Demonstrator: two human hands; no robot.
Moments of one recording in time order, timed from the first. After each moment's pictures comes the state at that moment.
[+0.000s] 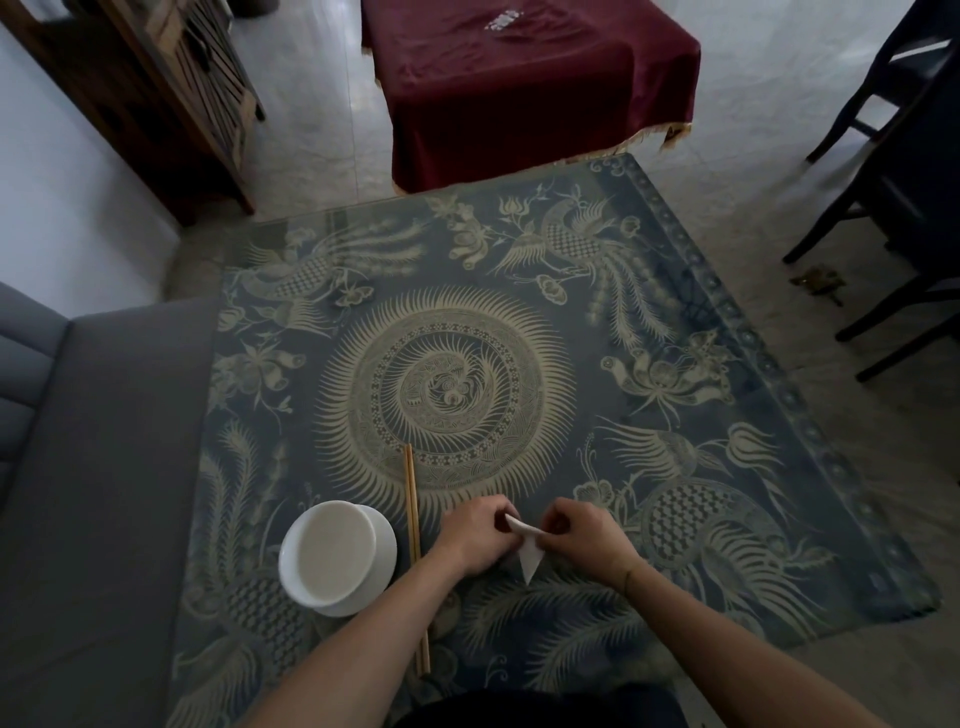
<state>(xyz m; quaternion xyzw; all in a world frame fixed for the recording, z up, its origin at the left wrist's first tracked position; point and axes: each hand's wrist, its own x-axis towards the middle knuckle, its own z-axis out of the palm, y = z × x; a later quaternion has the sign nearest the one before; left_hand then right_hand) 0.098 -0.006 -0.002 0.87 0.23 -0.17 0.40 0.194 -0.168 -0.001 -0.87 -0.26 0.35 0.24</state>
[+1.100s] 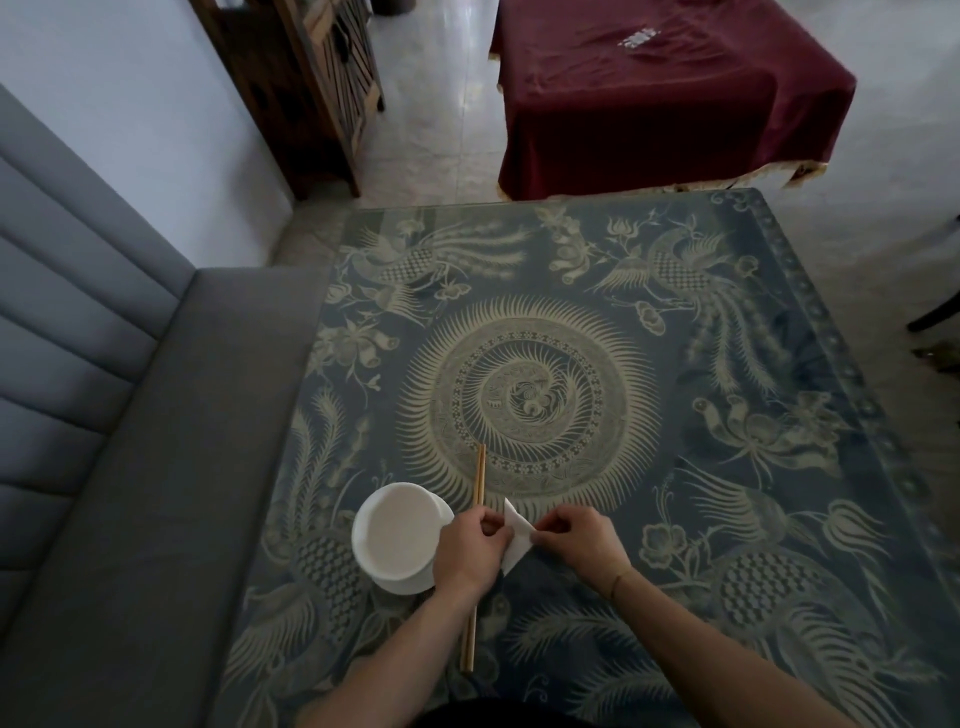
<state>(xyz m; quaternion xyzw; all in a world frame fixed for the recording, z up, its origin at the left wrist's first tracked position) 0.039 0.016 0.012 0.74 0.51 0.01 0.44 0.169 -0.089 0.004 -0.84 -0.25 0.38 0.28</state>
